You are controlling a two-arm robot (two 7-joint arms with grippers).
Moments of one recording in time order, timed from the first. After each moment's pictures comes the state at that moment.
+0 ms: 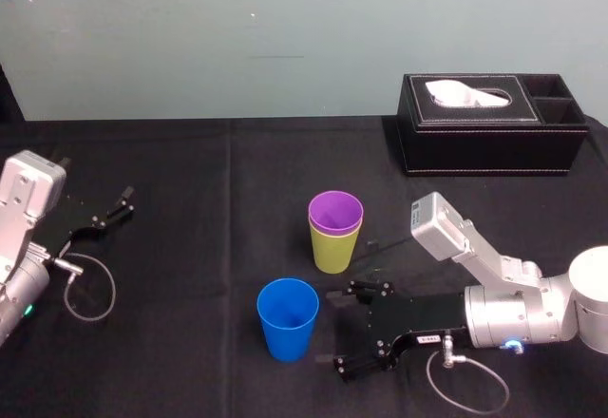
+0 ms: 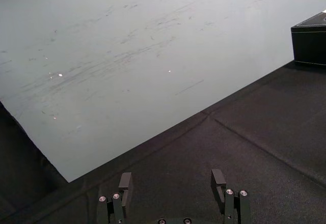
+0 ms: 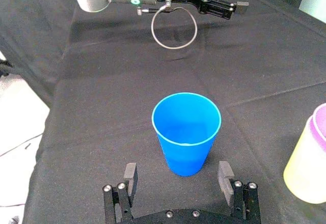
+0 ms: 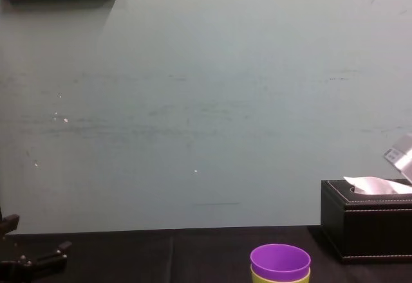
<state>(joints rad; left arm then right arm) -0.20 0.60 0.45 -1.41 -0.25 -0.12 0.03 0.41 0.69 -0.73 -1.48 0.45 0.11 0.86</state>
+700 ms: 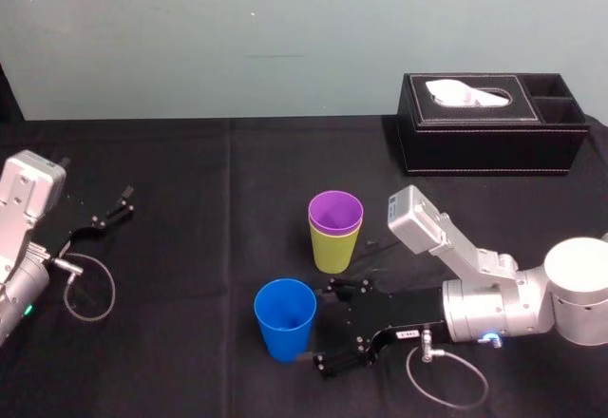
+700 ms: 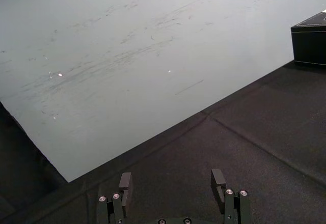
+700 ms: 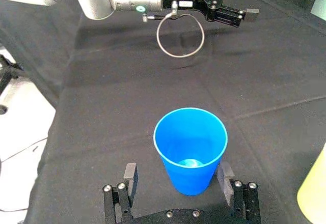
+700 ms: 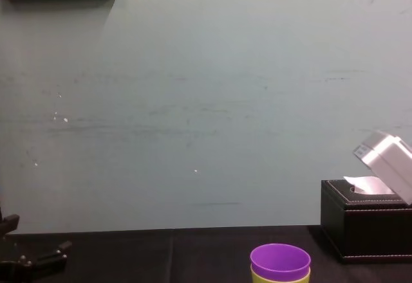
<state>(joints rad) -0.20 0.60 0.45 -1.41 -0.25 -0.12 0.03 0.46 0.64 -0.76 -1.44 0.45 0.13 0.87</state>
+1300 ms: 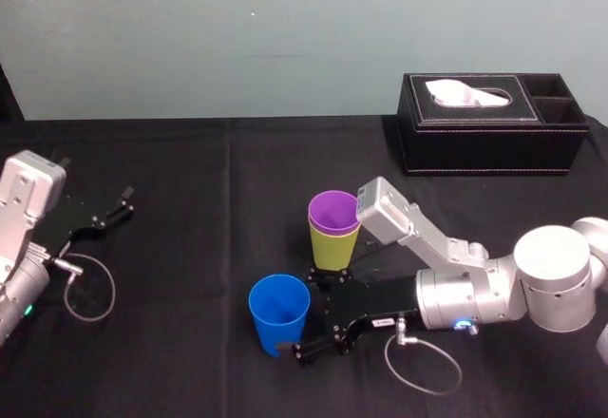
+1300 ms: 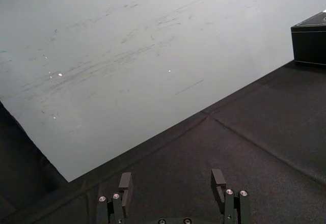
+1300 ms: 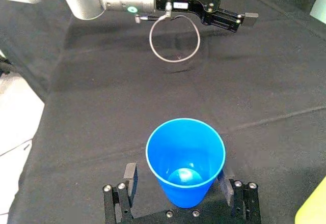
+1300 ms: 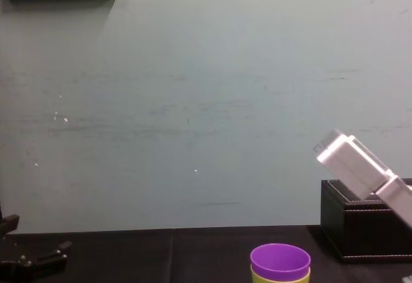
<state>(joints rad) -0.20 0.60 0.45 -1.41 -0.25 -0.12 0.03 0.51 0.58 -0.80 -1.41 0.42 0.16 0.85</state>
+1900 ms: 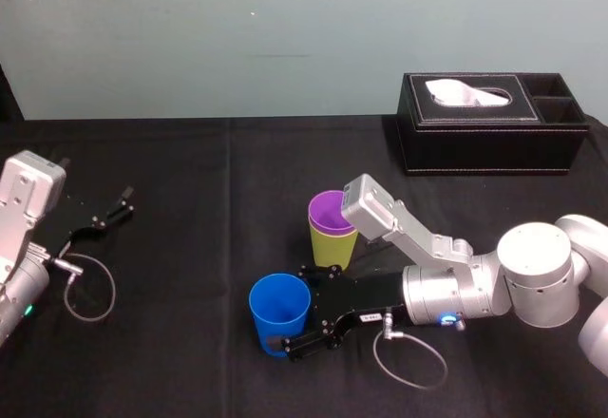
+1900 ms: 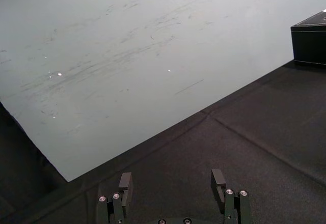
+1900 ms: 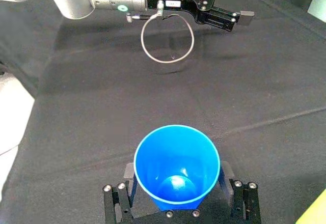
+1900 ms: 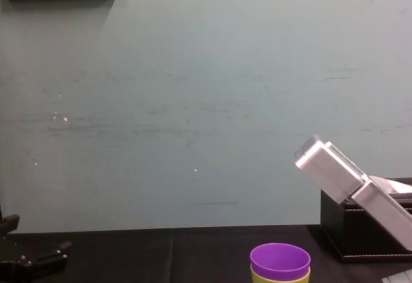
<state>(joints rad) -0.20 0.60 0.45 -1.41 -0.25 -0.12 0.03 0.54 0.54 -0.81 -1.35 0.40 0.16 0.84</state>
